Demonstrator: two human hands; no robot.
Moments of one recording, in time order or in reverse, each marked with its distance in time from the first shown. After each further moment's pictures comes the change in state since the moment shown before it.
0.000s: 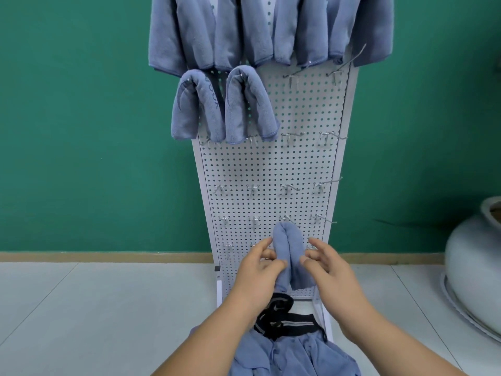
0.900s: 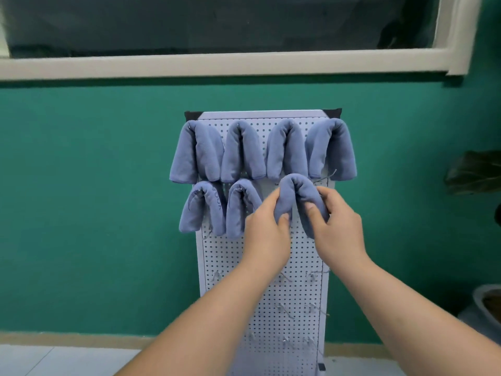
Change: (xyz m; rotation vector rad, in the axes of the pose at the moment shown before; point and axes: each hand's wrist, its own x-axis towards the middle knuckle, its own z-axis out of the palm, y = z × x) left_hand 0.042 0.252 0.016 0.312 0.291 0.702; right_hand 0.085 -0.236 -0.046 -0.260 0.353 -0.606
